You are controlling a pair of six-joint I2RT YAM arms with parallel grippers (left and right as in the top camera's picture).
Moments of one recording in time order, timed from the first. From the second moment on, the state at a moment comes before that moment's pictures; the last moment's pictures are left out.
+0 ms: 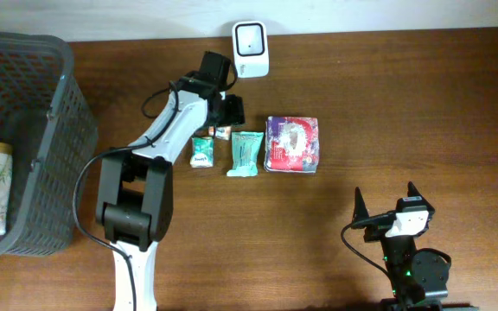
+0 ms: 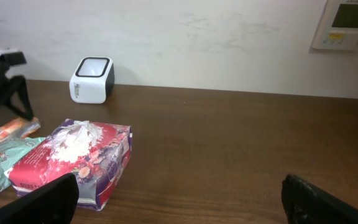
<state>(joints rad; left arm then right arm) -0.33 2.23 1.78 -0.75 0.03 -0.39 0.04 0.01 0.01 -0.08 -0.01 -0.03</state>
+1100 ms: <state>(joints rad) 0.61 1.92 1.92 -1.12 -0.25 0.09 0.04 0.01 0.01 -0.08 -0.01 -0.03</state>
